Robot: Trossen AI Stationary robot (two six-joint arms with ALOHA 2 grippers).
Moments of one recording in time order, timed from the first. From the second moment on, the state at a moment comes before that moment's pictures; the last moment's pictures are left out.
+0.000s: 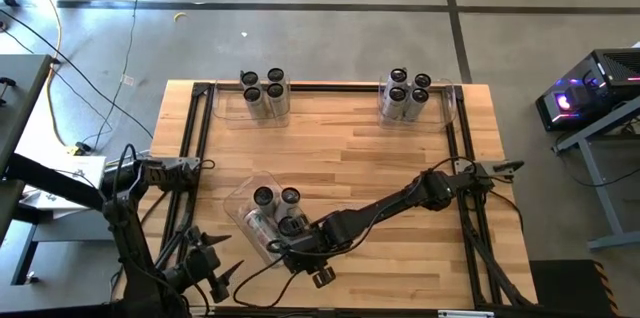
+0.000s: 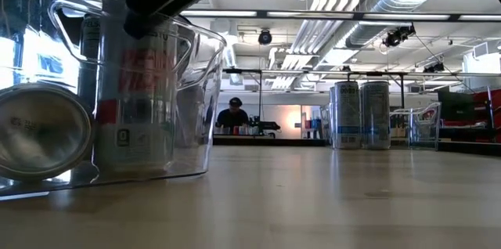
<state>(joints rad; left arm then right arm) -1.22 1.87 1.50 -1.57 -0.93 -1.88 0.42 2.42 2.35 -1.02 0.00 -0.10</state>
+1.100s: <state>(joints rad) -1.24 1.87 1.51 -1.57 -0.80 -1.94 0.21 2.17 2.12 -0.87 0.29 0.05</state>
